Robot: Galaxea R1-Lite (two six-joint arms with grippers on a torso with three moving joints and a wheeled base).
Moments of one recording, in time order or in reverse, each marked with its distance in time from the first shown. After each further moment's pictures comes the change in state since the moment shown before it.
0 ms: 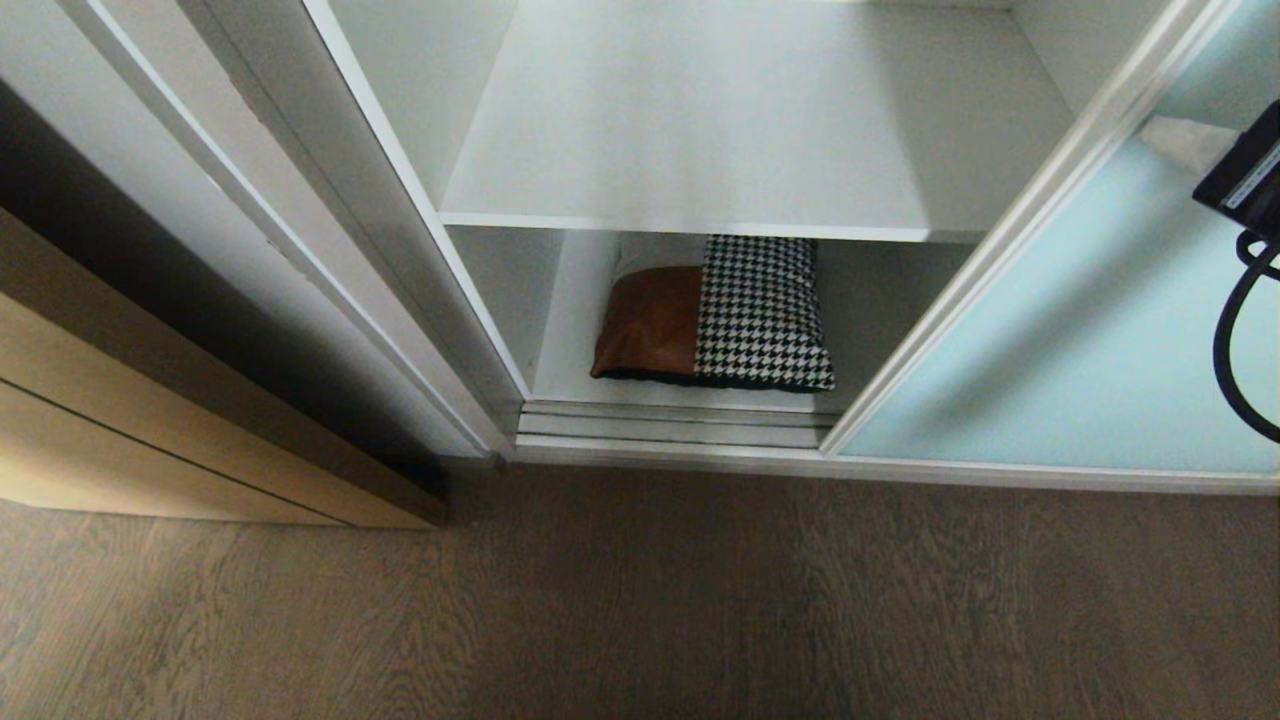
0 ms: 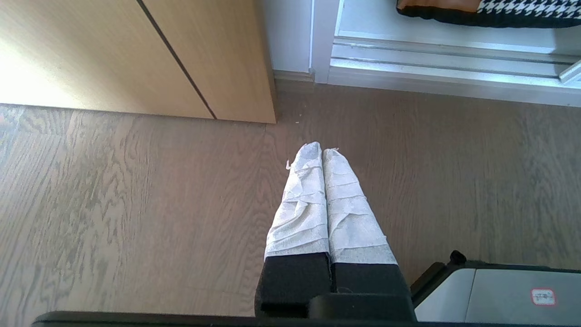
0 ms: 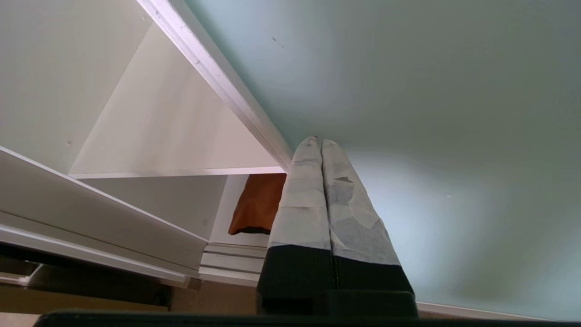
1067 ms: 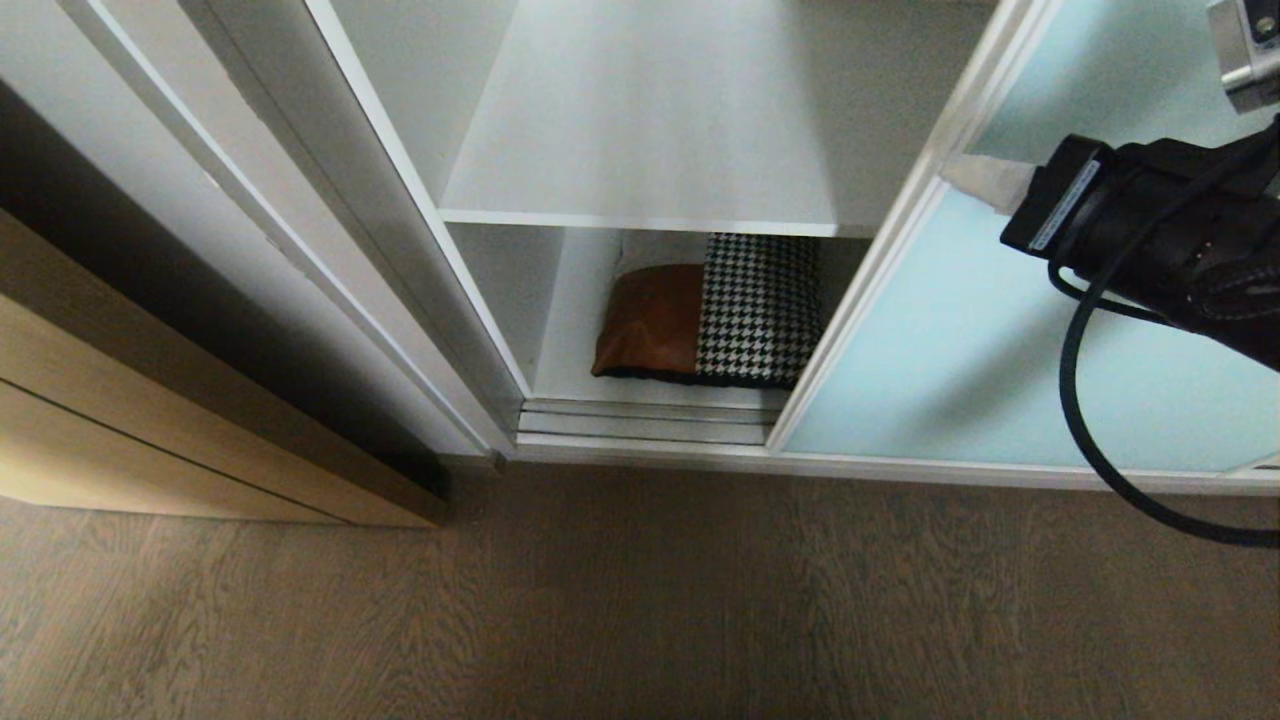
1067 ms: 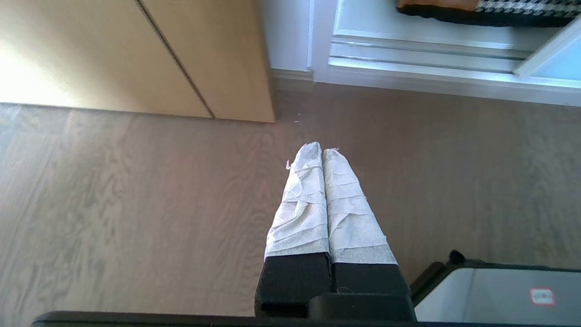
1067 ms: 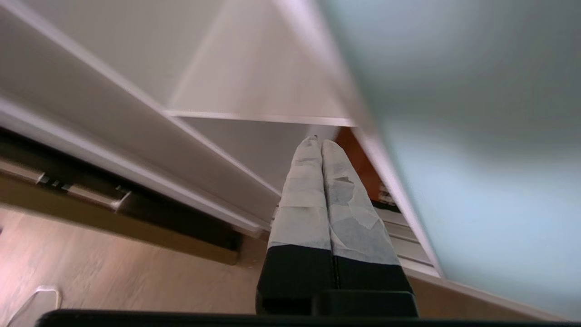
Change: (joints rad) left arm -0.002 0.000 0.000 0.000 0.000 -0.001; right arm 0.392 0.075 -0.034 0.004 -0.108 -0.062
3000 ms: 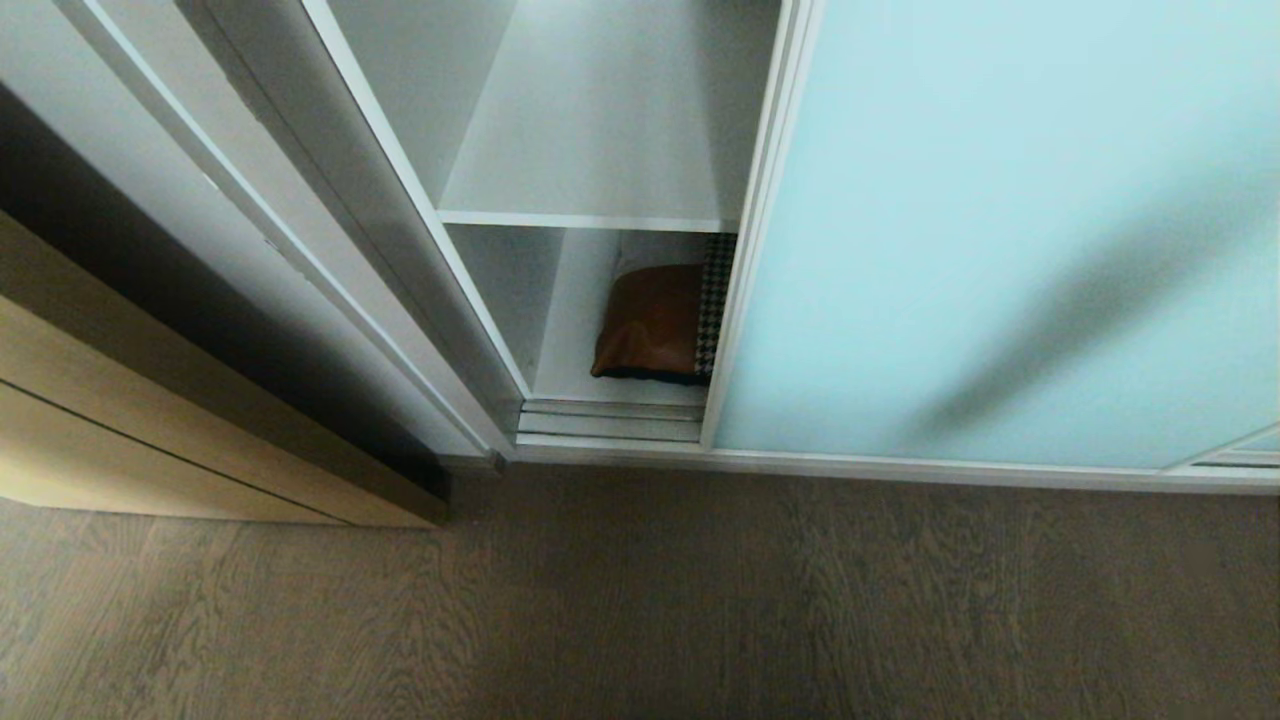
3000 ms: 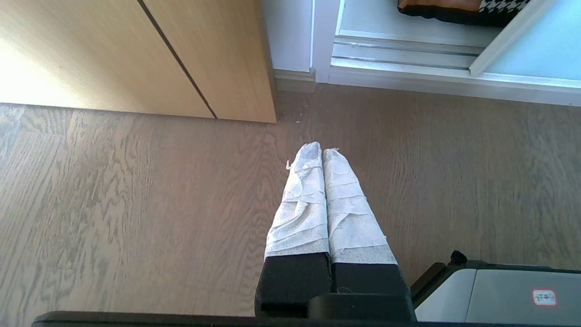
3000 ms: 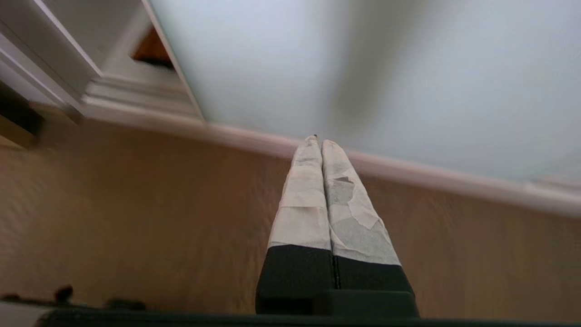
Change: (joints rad) left arm 0.002 0.000 0.000 0.000 0.000 0.000; right arm -0.420 -1.062 1.029 0.135 0.028 -0.335
